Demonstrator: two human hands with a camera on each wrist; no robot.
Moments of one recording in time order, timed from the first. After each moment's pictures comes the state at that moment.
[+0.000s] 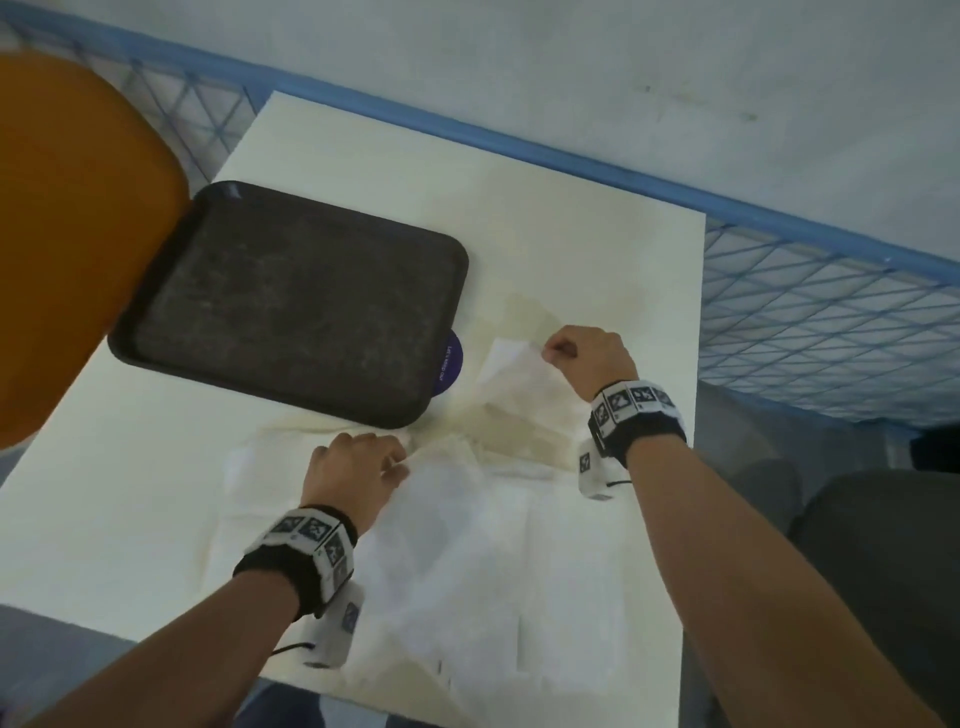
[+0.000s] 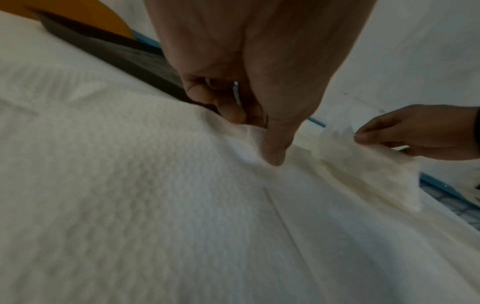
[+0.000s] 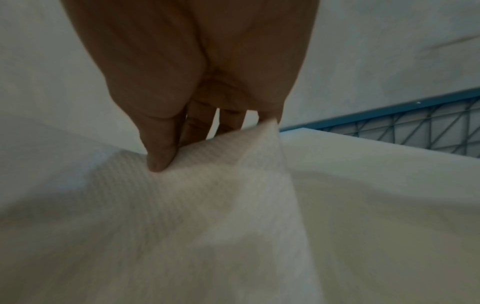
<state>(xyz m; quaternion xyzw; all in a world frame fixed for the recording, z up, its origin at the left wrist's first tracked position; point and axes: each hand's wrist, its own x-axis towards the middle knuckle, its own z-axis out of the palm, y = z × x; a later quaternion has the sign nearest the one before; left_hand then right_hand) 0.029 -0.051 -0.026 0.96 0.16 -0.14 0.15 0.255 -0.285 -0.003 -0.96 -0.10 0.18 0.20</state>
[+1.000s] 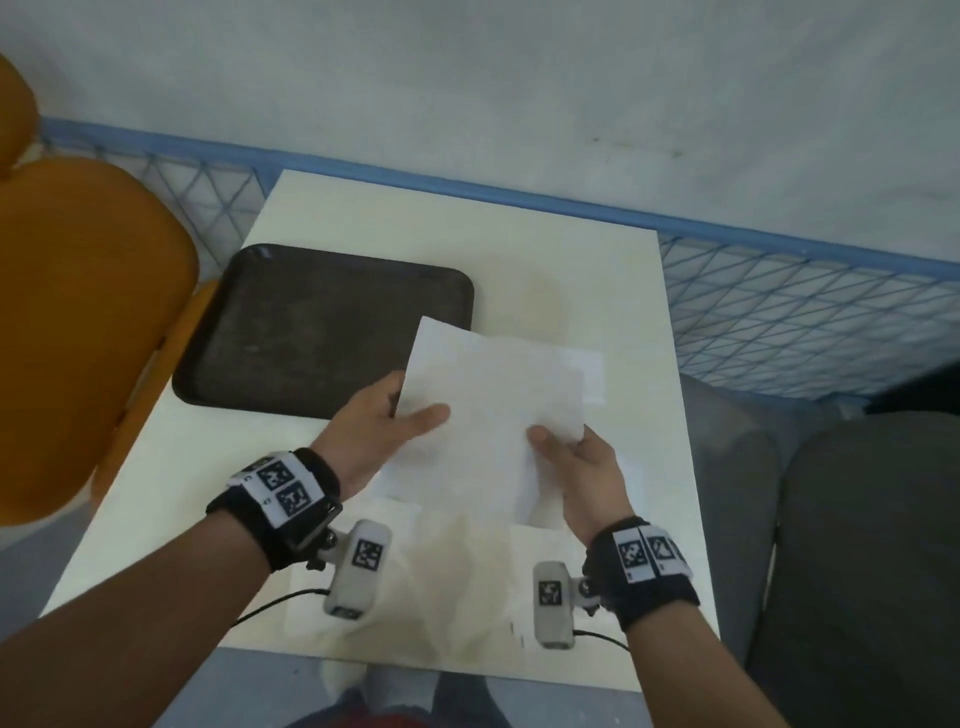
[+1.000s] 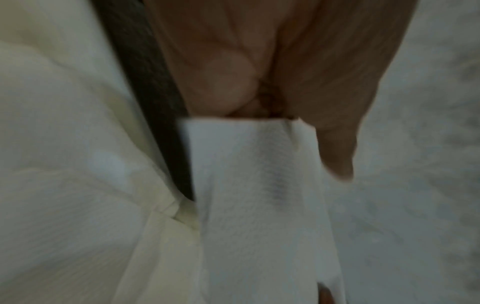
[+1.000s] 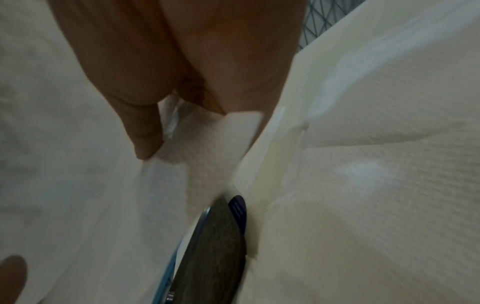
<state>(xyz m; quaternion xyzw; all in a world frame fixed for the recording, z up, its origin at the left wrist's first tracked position) 0.020 0.003 0.090 0.66 0.15 -0.15 0.72 0.034 -0.251 0.062 -0.67 0.12 0.16 0.71</state>
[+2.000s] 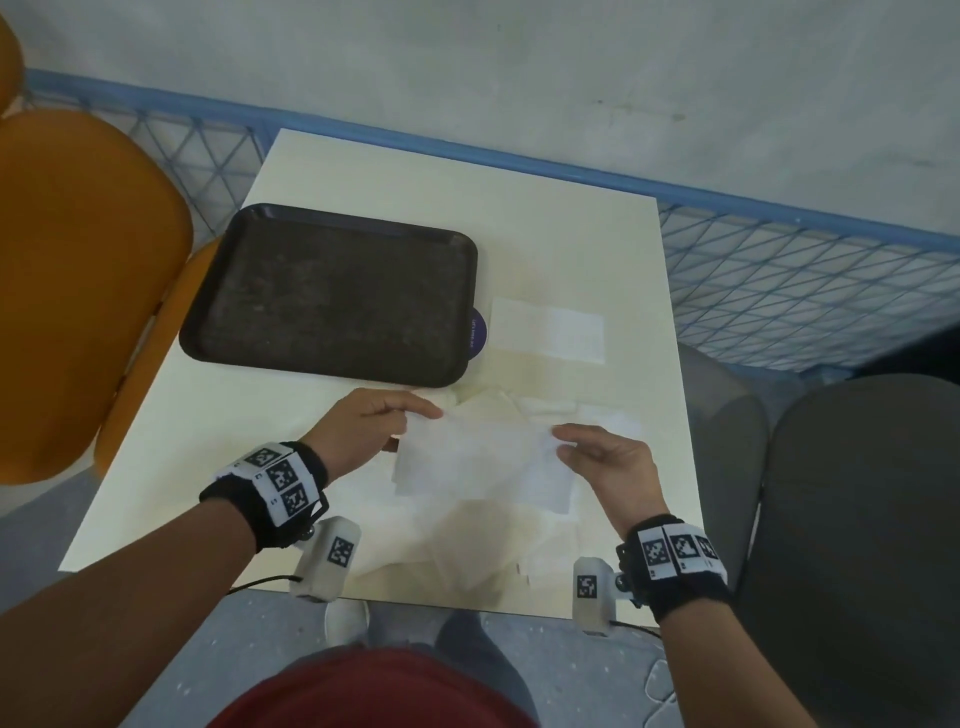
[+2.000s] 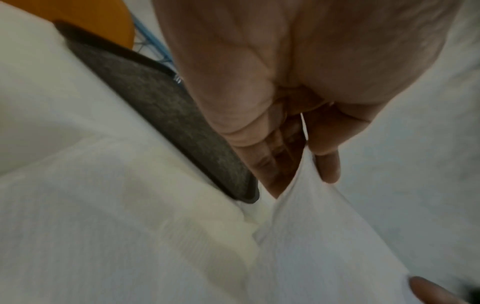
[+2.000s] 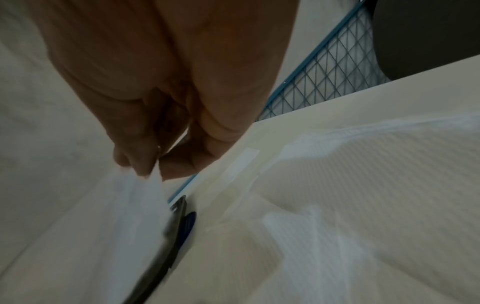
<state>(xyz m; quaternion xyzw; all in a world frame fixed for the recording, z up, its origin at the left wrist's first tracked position) -0.026 0.024 0.063 0.76 0.10 -0.18 0.62 -0.014 -0.291 0.047 -0.78 0.08 0.14 0.60</state>
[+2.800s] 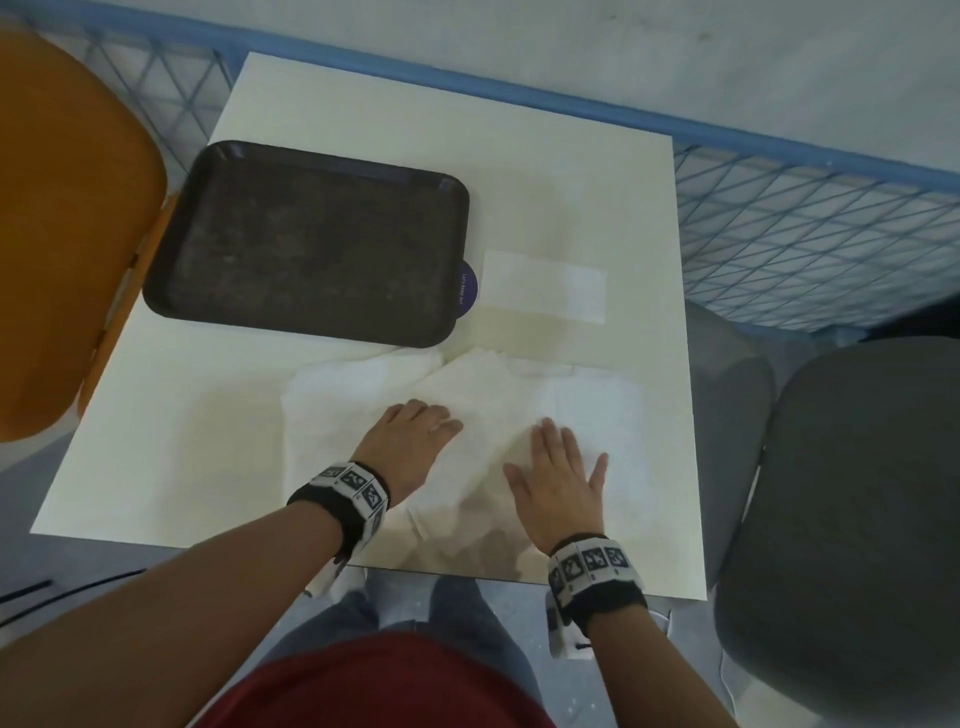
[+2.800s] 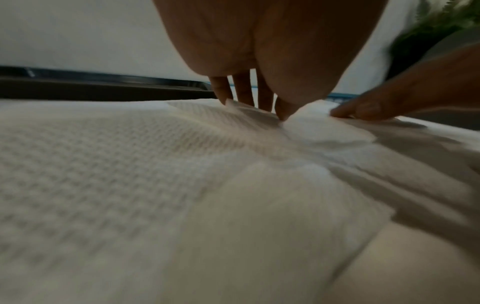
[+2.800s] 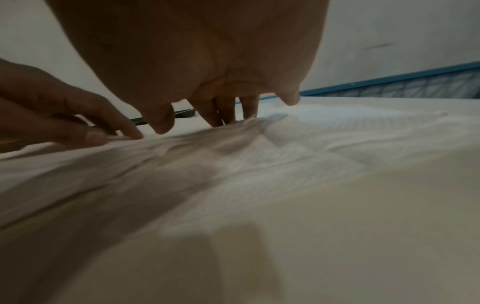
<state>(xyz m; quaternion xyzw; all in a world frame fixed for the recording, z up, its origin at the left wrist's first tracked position) -0.049 -0.039 -0.043 0.97 -0.19 -0.14 0.08 -0.060 -0.272 -0.034 -0.96 -0.07 0.26 0.06</state>
